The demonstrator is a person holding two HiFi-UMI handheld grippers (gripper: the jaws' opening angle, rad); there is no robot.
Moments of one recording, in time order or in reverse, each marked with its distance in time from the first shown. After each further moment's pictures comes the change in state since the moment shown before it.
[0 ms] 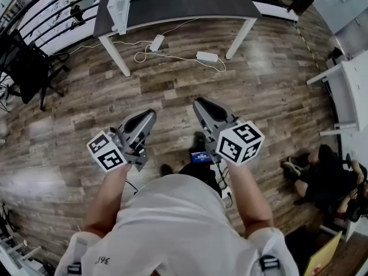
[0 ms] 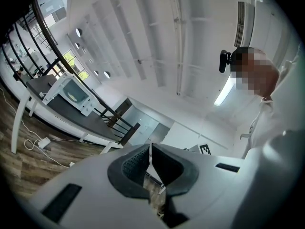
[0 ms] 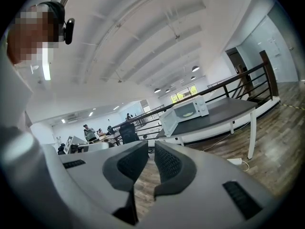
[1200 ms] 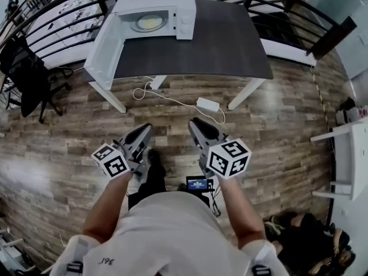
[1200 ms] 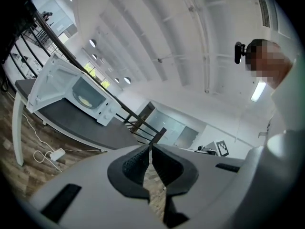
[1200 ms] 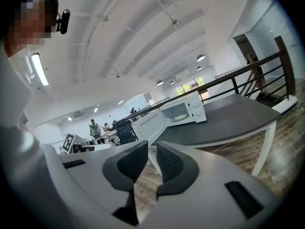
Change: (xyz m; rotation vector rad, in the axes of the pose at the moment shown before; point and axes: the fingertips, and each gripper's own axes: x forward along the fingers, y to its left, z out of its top) left arm 0.264 0.246 0.086 -0.011 -0.043 0.305; right arm 0.181 -0.293 0.138 -0.002 0.110 0.095
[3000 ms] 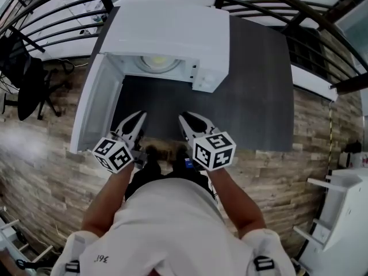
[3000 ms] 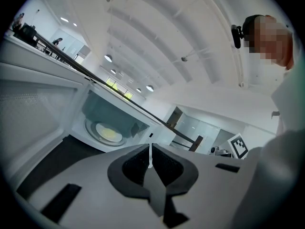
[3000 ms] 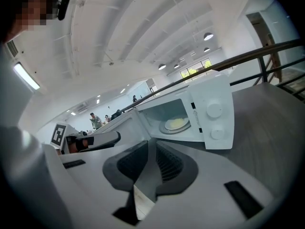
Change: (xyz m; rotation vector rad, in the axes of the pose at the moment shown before) left arm 0.234 0.331 0.220 0.029 -0.069 0.337; right arm 0.385 -0.214 0.148 0.022 0.201 0.072
